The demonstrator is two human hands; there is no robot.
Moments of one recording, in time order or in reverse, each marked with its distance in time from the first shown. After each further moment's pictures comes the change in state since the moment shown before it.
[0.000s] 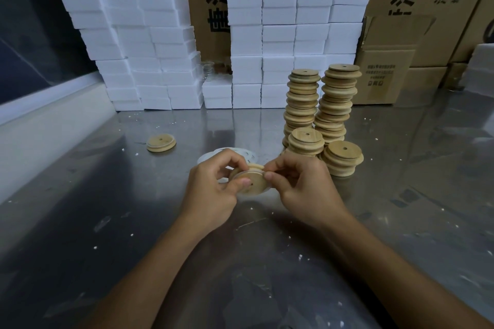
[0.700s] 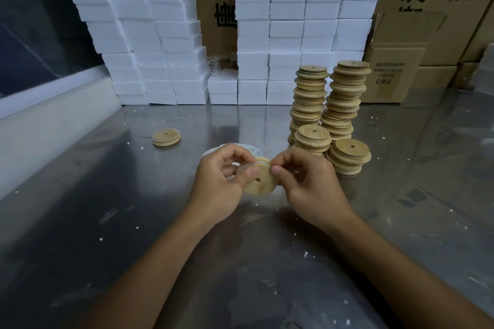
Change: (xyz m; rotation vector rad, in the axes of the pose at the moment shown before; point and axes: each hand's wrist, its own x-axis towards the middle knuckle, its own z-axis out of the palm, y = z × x) left_hand 0.000 0.003 0.002 -0.208 0.024 -0.104; right_hand -0.003 -0.001 0.003 0.064 -0.001 -0.050
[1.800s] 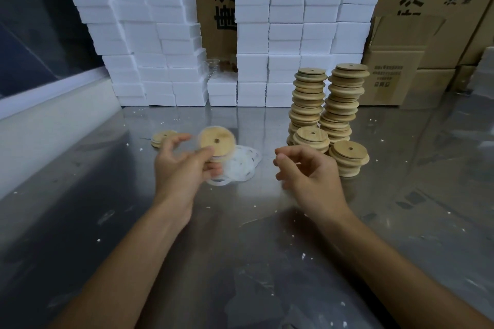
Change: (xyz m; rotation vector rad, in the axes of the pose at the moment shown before) left_hand 0.018 0.005 -0.027 -0.367 0.448 -0.377; right_hand 0.001 -0.010 0.002 0.309 0.183 0.188
